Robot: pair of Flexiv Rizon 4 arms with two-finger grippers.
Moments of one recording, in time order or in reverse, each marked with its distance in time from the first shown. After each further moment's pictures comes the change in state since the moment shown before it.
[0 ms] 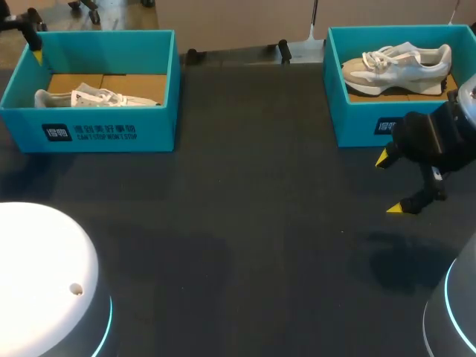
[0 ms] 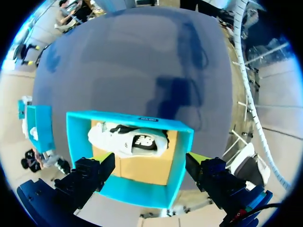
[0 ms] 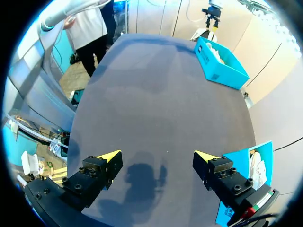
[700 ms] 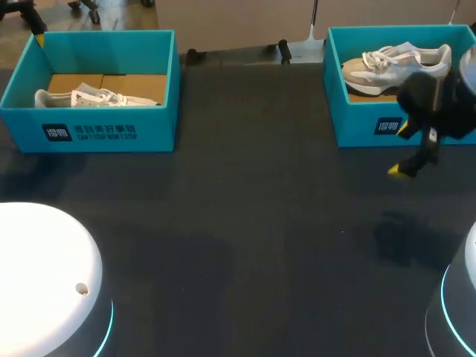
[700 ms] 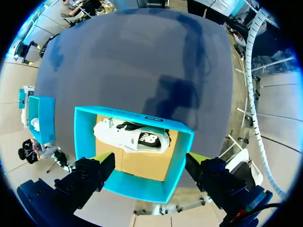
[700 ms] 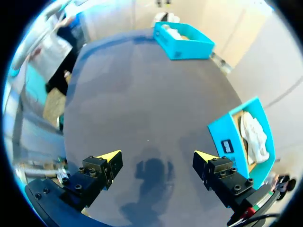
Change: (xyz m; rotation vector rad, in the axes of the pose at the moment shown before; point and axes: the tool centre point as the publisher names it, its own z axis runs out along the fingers) left arm -0.016 -0.005 -0.027 -0.019 0.019 -0.066; right arm -0.062 -0.025 -0.021 0.088 -0.100 0.406
